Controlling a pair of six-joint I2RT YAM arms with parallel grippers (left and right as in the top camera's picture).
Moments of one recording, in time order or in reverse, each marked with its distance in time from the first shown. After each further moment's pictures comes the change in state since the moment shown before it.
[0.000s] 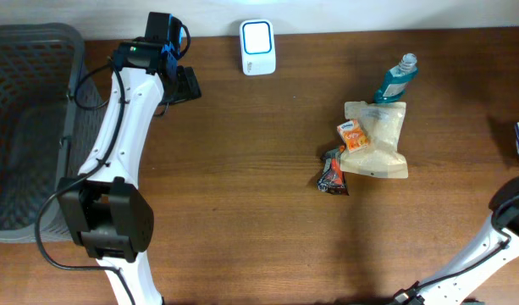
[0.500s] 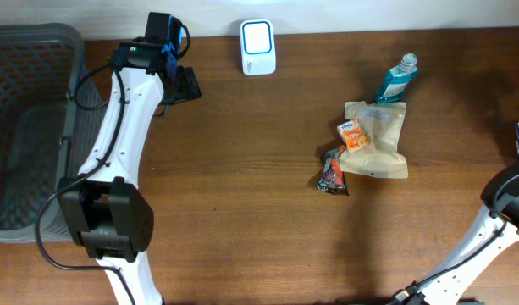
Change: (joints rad) left arm 0.000 0.000 0.000 0.000 0.000 0.000; right arm 0.055 0.149 -0.033 0.028 0.131 0.004
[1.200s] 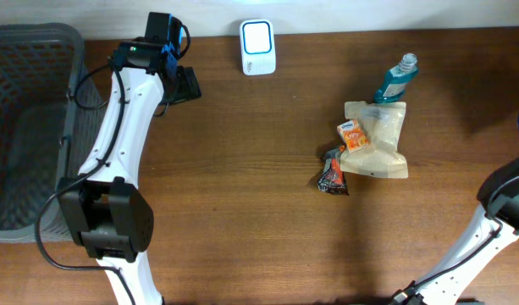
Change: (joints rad) left arm 0.000 0.000 0.000 0.000 0.000 0.000; right arm 0.040 -0.059 -0.004 0.013 0.011 0.004
